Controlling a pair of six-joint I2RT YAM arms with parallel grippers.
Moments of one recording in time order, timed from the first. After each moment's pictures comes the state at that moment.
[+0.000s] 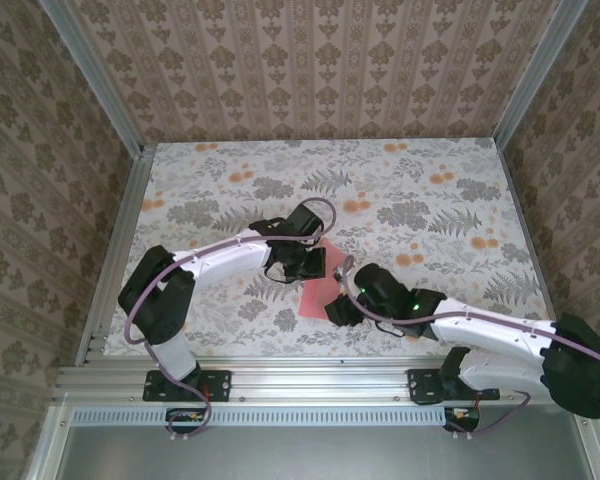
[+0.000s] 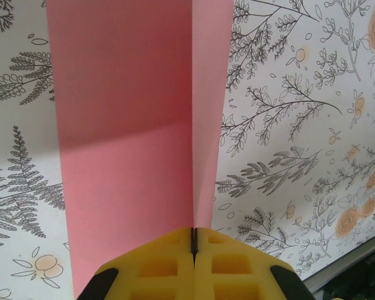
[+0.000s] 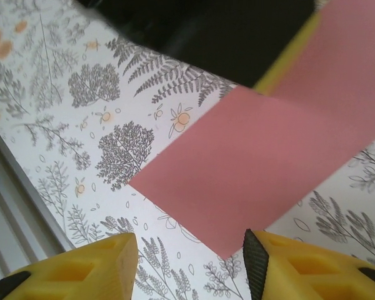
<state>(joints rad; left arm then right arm) -0.86 1.72 1.18 -0.59 0.28 -0.78 0.92 1.13 0.53 -0.15 -0.03 0.34</state>
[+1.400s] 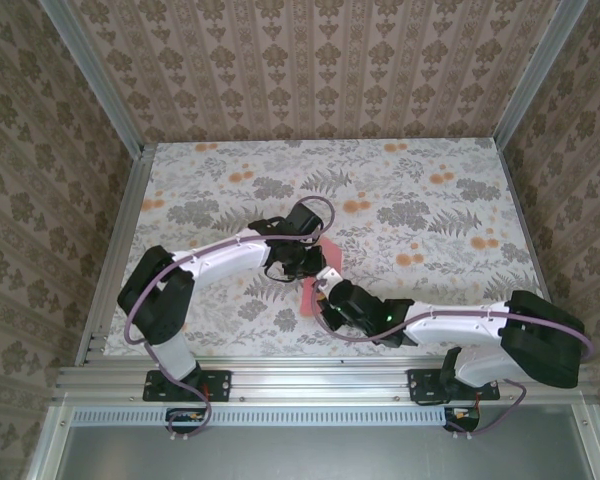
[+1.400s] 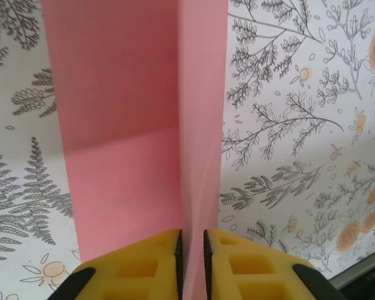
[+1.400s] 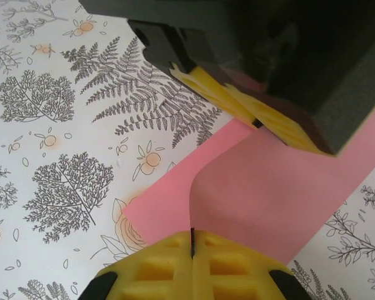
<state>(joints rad) -0.85 1.71 1.17 -0.58 0.25 -0.80 1.06 1.32 0.53 0.07 0.28 0.24</state>
